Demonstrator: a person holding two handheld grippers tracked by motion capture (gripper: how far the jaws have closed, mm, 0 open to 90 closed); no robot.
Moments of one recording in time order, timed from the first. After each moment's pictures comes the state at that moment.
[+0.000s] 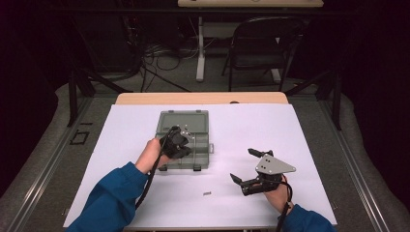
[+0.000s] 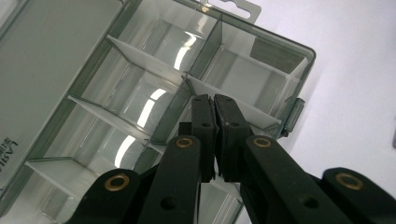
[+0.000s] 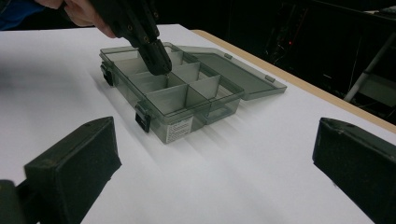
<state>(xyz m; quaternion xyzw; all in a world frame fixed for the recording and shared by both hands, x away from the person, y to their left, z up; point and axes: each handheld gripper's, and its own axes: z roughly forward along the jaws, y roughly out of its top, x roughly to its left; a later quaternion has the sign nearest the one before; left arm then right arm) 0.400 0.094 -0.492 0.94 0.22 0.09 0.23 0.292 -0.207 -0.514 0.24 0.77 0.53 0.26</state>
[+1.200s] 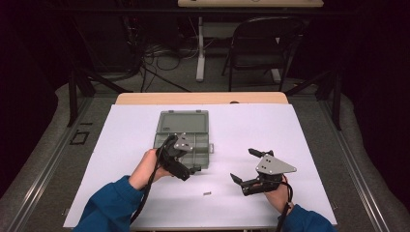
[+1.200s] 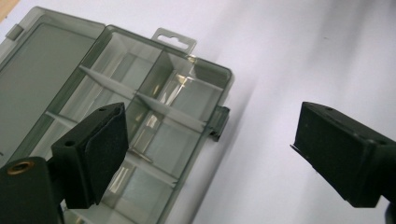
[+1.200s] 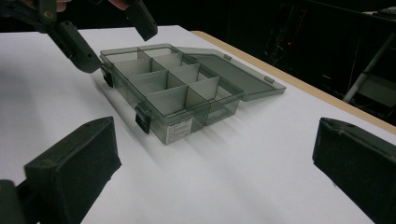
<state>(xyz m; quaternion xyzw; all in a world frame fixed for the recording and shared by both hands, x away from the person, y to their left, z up) 0.346 0.096 -0.471 0.93 0.19 0.11 0.30 0.291 -0.207 -0.513 0.24 0.77 0.53 0.26</state>
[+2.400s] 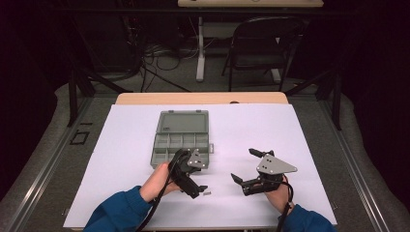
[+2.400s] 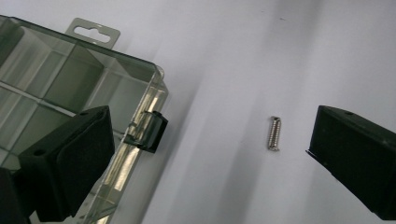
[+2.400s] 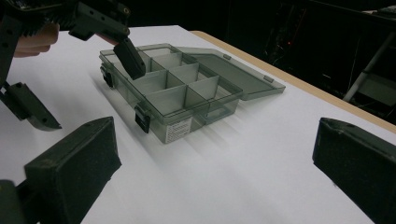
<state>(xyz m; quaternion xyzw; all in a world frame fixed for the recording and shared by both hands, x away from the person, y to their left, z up) 0.323 0.066 -0.503 0.94 0.16 0.09 0.28 0.291 -0.209 -0.513 0.25 0.77 0.53 0.26</state>
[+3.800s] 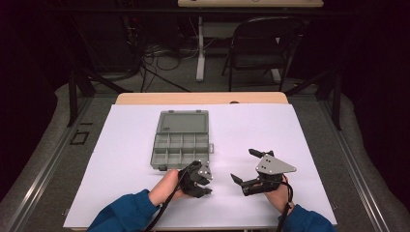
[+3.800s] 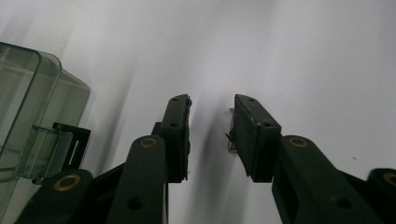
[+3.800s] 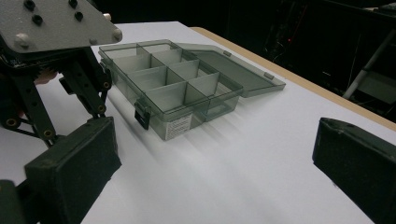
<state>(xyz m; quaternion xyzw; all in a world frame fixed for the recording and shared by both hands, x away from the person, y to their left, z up) 0.318 0.046 -0.534 0.96 0.11 0.02 0.25 0.291 -0.208 -0.514 0.24 0.77 0.53 0.26</state>
